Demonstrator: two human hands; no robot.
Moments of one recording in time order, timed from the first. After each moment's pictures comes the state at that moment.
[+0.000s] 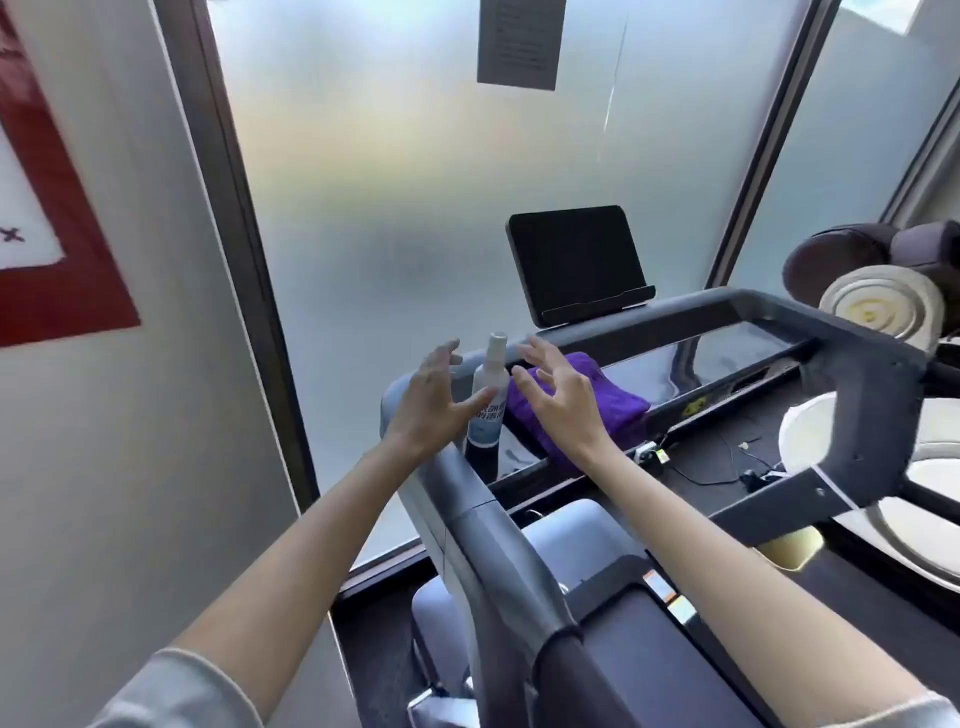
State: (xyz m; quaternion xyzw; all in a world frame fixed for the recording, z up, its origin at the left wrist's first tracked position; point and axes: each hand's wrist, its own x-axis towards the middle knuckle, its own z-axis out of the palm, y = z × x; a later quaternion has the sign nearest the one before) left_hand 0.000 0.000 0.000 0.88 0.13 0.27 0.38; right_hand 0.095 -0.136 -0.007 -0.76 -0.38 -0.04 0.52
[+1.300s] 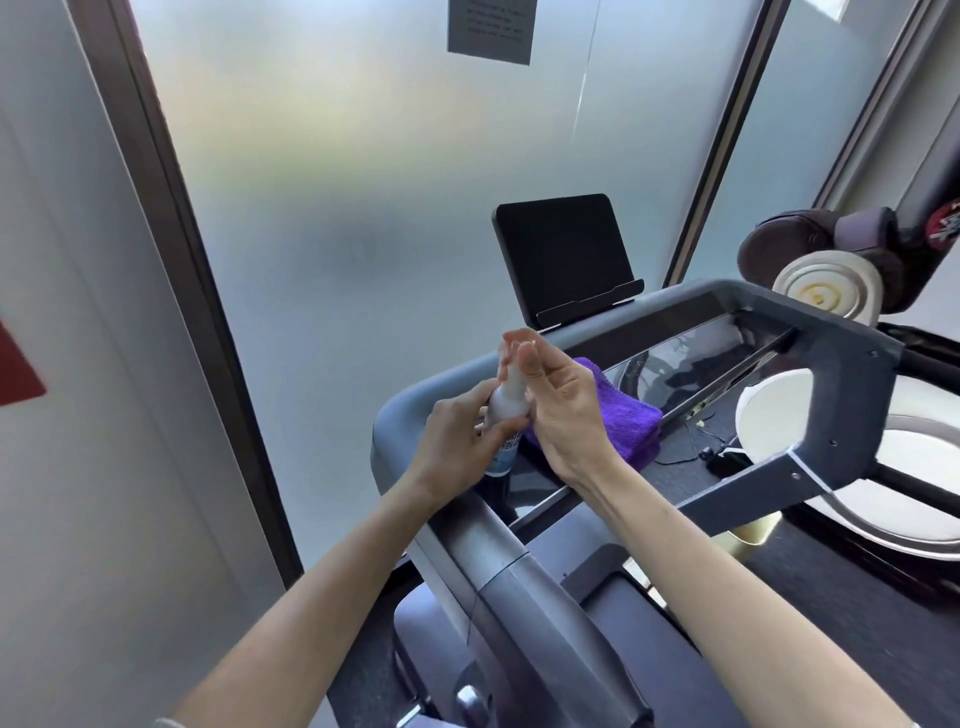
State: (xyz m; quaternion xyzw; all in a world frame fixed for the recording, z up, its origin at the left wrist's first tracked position) left_hand 0.030 0.018 -0.027 0.83 -0.02 0.24 0.50; right_hand 0.093 -0.088 -0.002 -0.49 -0.31 0.13 0.81
